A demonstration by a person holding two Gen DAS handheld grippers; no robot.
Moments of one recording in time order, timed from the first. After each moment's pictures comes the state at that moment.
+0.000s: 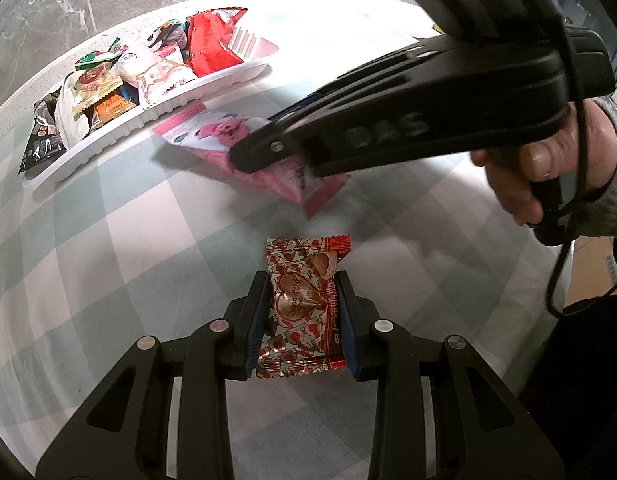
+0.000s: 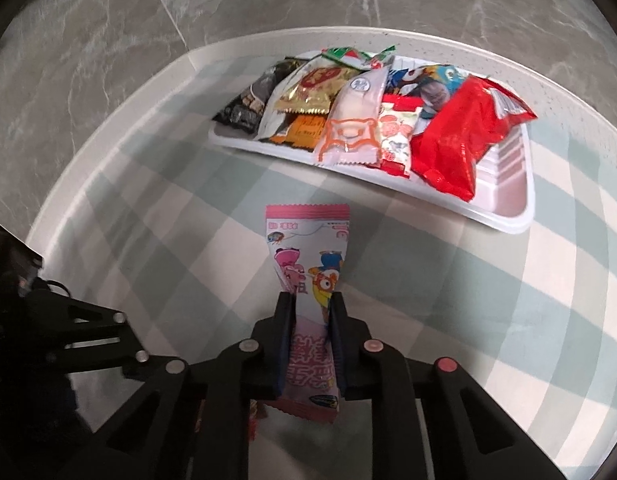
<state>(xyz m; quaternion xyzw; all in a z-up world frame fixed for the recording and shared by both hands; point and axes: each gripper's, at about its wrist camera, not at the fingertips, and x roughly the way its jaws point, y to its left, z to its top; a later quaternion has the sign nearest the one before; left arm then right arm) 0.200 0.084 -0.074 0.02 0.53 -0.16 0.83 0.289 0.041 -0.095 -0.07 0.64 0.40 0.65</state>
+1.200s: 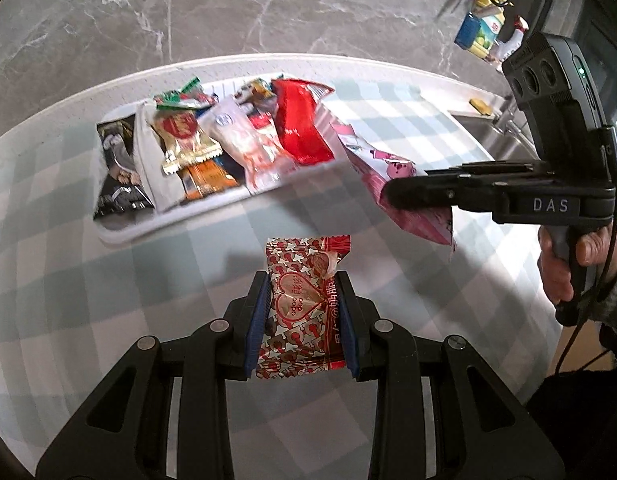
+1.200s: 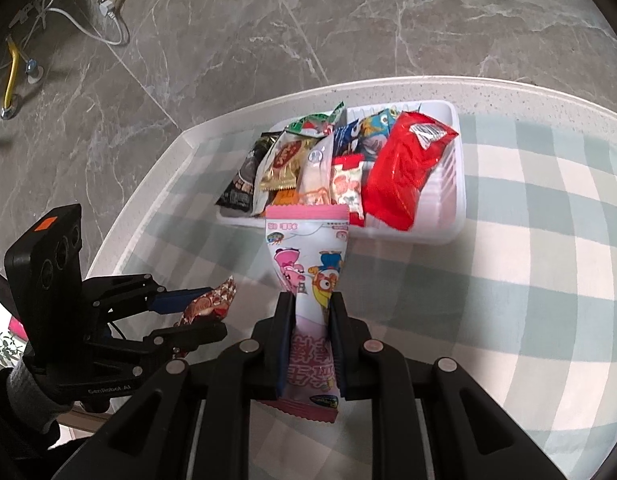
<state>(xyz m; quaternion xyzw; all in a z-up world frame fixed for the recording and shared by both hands) 0.241 0.162 -0.019 -0.05 0.48 -0.11 0.87 0.323 -0.005 -0.058 0.06 0.62 0.37 0.69</state>
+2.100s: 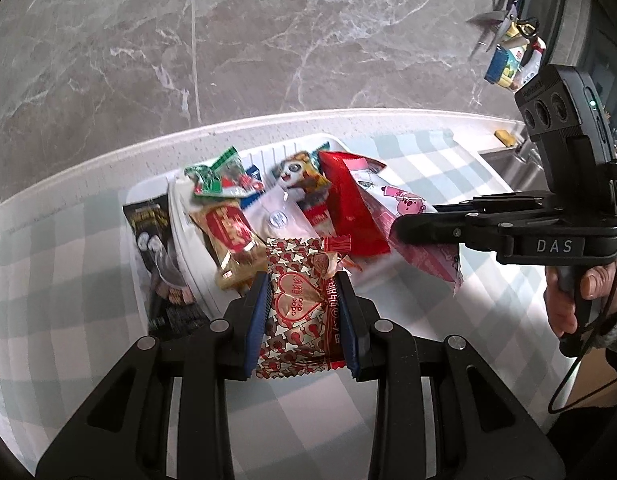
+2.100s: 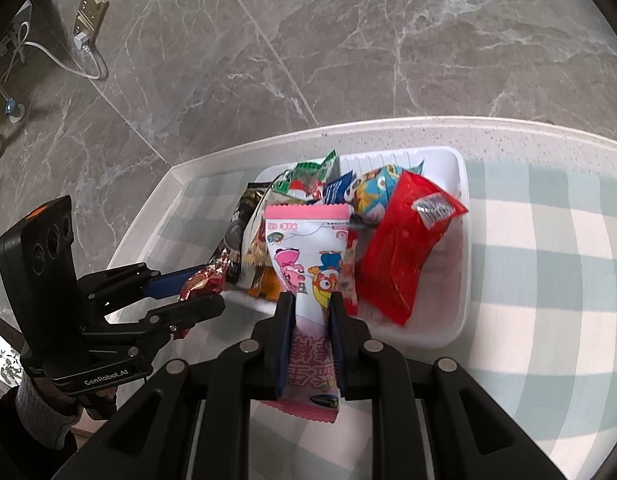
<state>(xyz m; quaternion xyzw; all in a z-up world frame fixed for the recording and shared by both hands) 0.325 0.198 0.007 -0.03 0.45 -0.08 0.89 0.389 0.023 -0.067 0.08 0.61 0.36 0.70</state>
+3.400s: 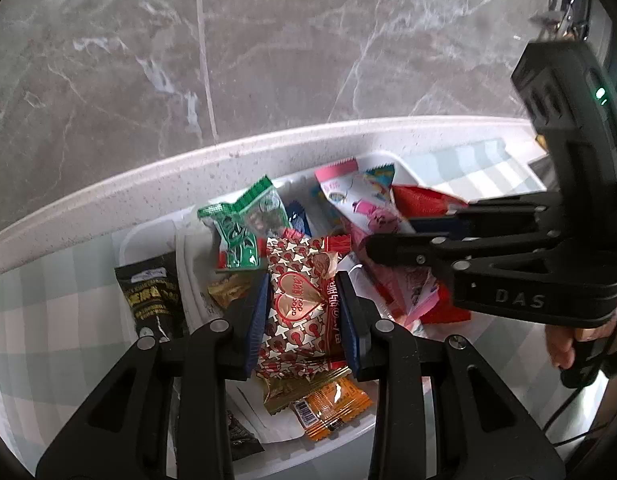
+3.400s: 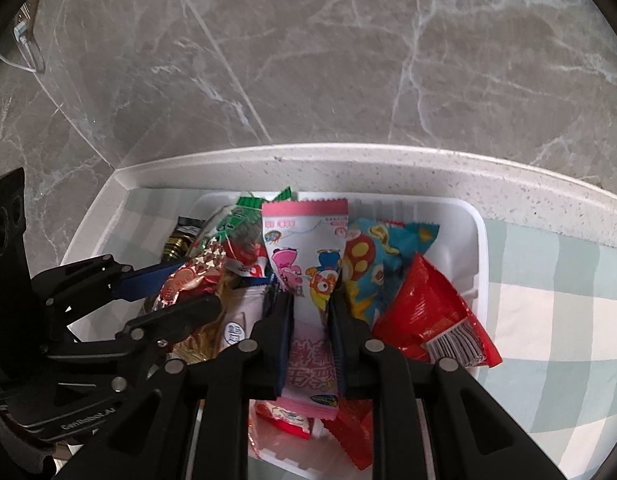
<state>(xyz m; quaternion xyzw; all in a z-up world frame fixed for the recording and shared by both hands) 0.429 0.218 -0.034 -0.02 0.47 -0.04 0.88 0.459 0.078 -0.128 0.01 0.64 0.32 0.70</state>
